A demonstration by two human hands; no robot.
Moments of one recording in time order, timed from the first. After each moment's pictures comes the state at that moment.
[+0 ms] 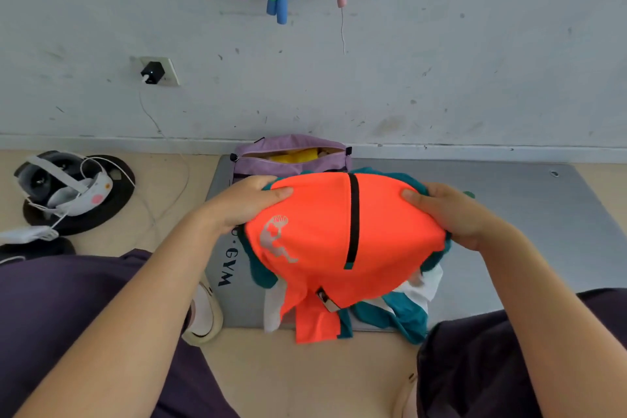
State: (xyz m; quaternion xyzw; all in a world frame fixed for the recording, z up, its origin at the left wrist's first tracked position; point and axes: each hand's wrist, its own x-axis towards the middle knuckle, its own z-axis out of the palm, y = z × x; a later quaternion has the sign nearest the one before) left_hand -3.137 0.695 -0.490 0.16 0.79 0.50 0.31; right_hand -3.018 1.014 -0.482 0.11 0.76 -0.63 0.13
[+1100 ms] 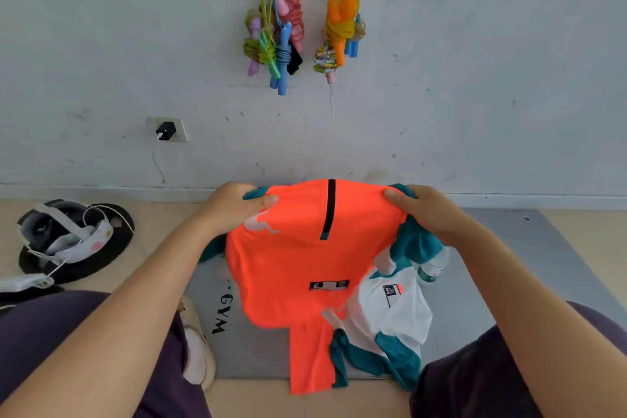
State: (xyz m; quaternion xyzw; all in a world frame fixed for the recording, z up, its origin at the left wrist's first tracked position) left_hand -3.153 0.677 -0.434 0.18 0.88 0.42 0.10; right_hand -3.037 1.015 -0.427 0.12 0.85 -0.52 -0.01
